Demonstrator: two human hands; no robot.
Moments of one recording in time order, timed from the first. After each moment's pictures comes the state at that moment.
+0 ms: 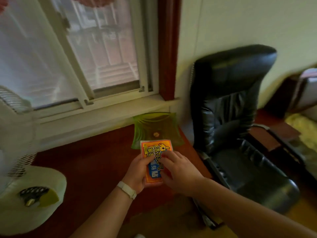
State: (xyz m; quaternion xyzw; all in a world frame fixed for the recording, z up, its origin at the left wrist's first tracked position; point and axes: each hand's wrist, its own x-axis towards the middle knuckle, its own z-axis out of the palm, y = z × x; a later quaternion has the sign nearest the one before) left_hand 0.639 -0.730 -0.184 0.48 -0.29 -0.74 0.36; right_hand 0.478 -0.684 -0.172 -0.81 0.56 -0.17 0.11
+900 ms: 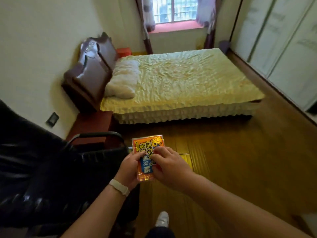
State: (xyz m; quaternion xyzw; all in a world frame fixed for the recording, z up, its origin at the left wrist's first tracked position) left_hand 0.107 -0.418 -0.164 0.25 -0.49 -0.83 -0.11; right_hand 0.097 -0.252 -0.159 -0.35 0.91 -0.22 -0.05
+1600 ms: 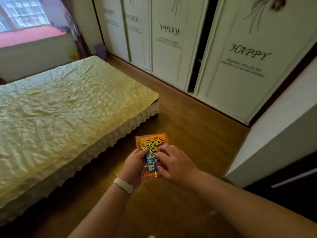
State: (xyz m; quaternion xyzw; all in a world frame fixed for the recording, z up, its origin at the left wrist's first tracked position) left_hand -0.254 -0.067 -0.186 0.07 -0.52 -0.72 -0.45; right_hand -0.148 0.065 -0.169 0.03 0.99 -0.14 -0.09
